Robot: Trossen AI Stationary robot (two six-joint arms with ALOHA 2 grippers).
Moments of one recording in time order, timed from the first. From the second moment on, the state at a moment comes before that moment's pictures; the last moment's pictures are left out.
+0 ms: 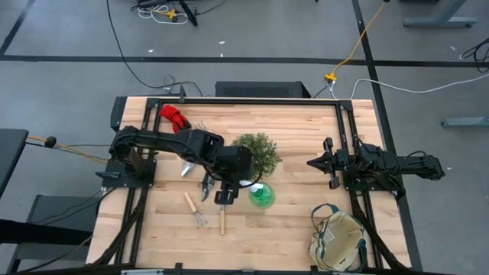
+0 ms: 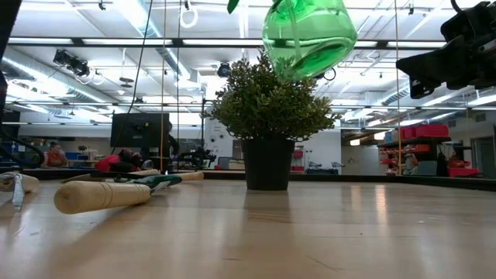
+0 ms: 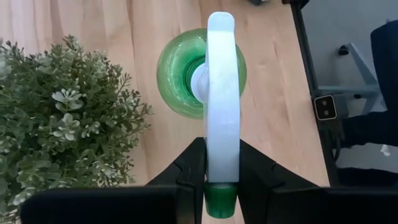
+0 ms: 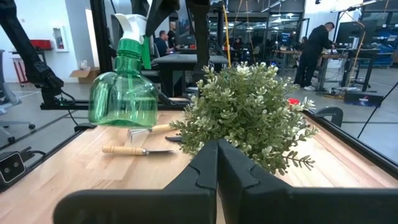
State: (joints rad) left arm -0.19 1.83 2.03 -1.20 0.07 -0.09; right arm 0.02 0.00 0.02 0.02 -0.04 -0.01
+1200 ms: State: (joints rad) left arm -0.19 1.83 2.03 -1.11 0.10 -0.29; right arm 0.01 0.00 0.02 0.02 0.06 -0.01
